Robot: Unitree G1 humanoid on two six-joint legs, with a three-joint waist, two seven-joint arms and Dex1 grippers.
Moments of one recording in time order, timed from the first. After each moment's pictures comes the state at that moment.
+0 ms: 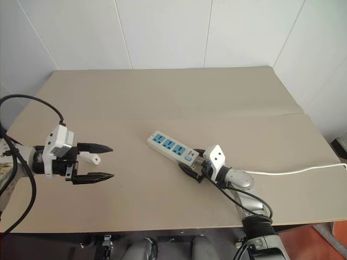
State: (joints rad) left arm -0.25 0.99 0.18 -0.20 -0.55 0.47 -1.30; right arm -0.33 -0.32 0.07 0.25 0.20 -0.04 0.83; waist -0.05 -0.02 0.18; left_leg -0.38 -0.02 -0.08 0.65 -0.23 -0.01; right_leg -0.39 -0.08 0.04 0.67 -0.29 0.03
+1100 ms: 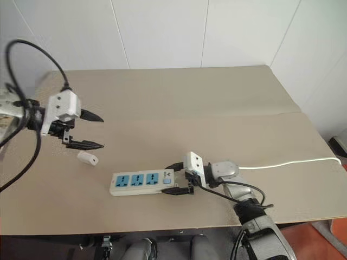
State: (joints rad) left arm -0.93 1.10 -0.33 0.24 -0.16 0.30 -1.55; right arm -0.53 -0.33 0.30 0.38 0.21 -0.12 1.31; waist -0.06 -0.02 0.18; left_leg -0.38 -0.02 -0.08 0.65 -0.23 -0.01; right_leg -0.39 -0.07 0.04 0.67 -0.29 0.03
